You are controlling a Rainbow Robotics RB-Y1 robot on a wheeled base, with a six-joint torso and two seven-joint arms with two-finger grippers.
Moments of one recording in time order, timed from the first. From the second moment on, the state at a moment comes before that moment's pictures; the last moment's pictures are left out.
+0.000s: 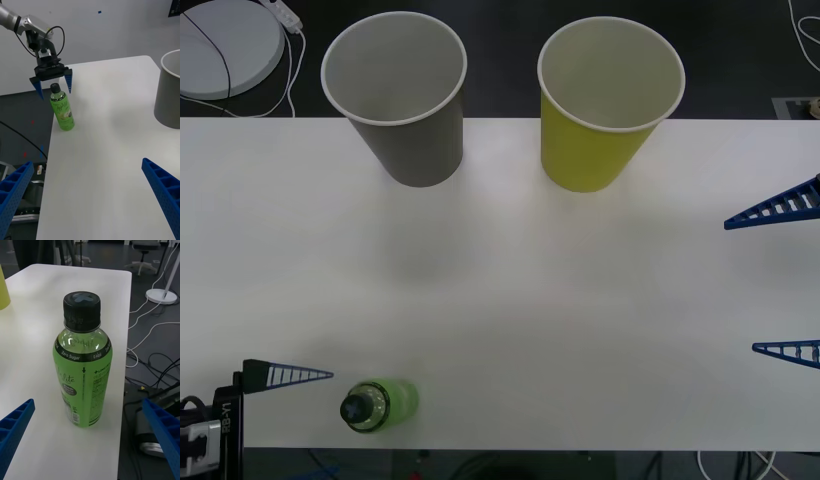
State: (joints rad) right arm 0.27 -1.24 -0.41 -2.06 0.80 -1.29 -0.13; left arm 0.45 0.82 0.03 -1.64 -1.02 -1.24 -0.64
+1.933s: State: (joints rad) right arm 0.27 -1.24 -0.41 -2.06 0.80 -1.29 -0.13; left arm 0.37 0.59 -0.03 -1.64 -1.13 -1.24 -0.59
